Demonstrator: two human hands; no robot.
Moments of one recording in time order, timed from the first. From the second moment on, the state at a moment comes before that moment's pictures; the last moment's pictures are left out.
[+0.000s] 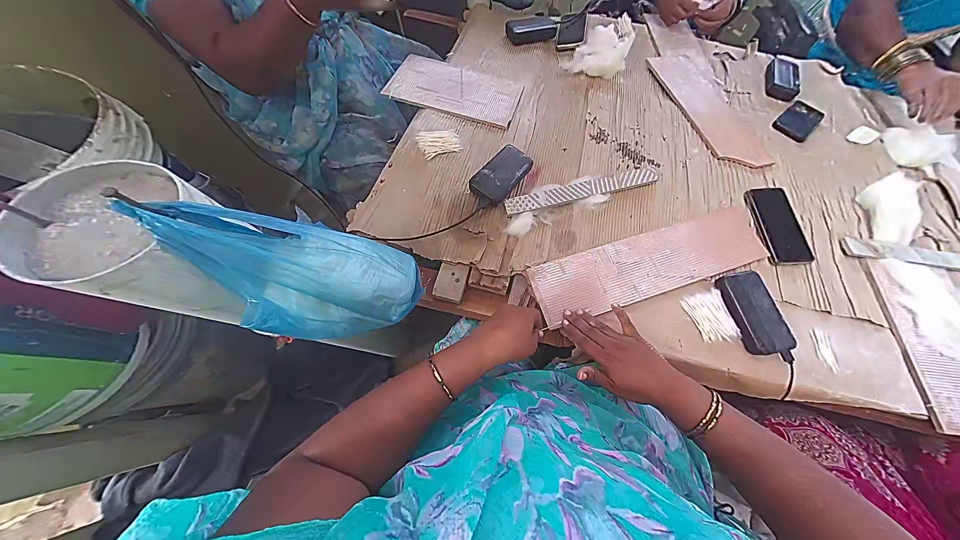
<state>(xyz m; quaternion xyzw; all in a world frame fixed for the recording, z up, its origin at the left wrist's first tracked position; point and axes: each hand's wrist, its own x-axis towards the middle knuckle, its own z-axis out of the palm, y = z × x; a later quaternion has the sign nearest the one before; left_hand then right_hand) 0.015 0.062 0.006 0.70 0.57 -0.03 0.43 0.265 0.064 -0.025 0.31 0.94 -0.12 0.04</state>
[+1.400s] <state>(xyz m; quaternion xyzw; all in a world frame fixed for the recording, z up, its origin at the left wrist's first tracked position) 0.030 -0.008 0.029 0.75 0.55 0.08 0.37 0.267 0.005 -0.028 0.39 0.88 0.04 -0.28</state>
